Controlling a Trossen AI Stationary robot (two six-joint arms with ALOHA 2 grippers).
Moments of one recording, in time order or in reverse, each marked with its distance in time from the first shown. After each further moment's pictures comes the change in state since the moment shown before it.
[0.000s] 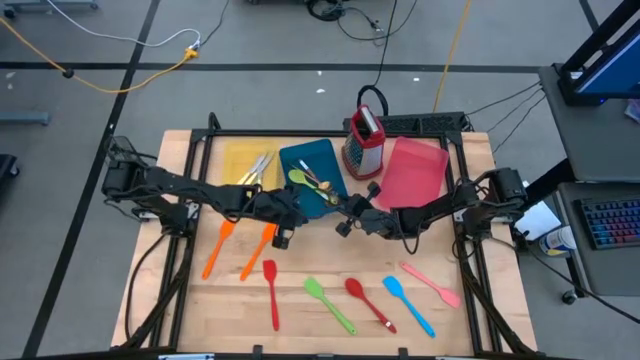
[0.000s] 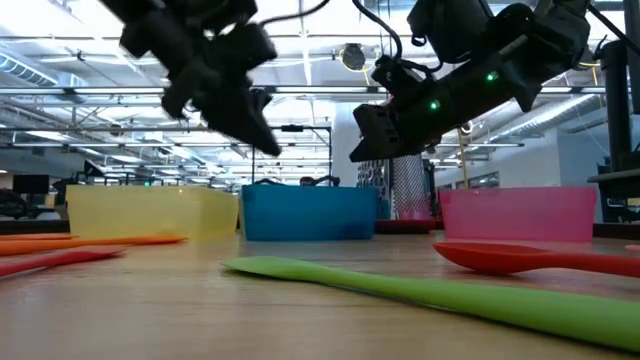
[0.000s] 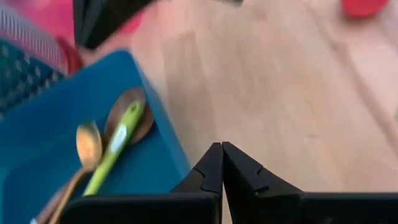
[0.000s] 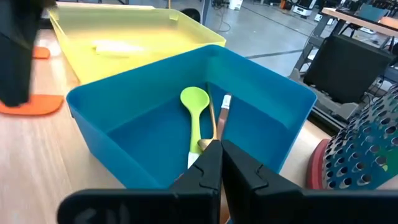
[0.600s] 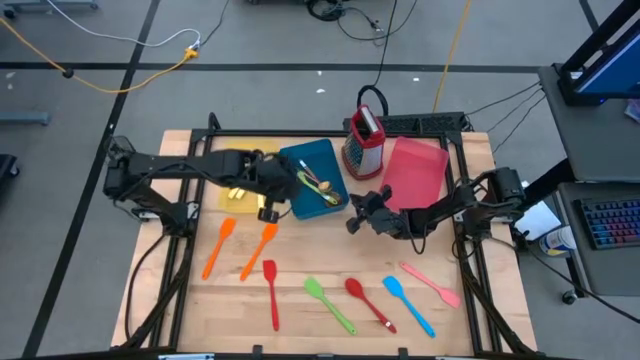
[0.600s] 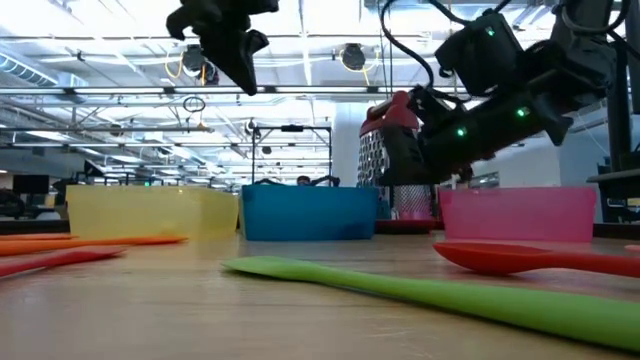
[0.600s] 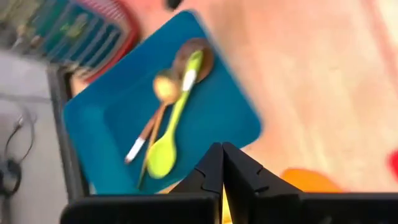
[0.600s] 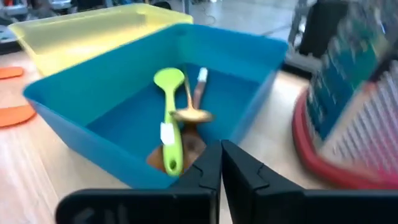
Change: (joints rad) left arm 0.087 0.002 0.562 -0.860 -0.084 0.126; right arm -0.016 0.008 -0.168 0.164 0.019 0.223
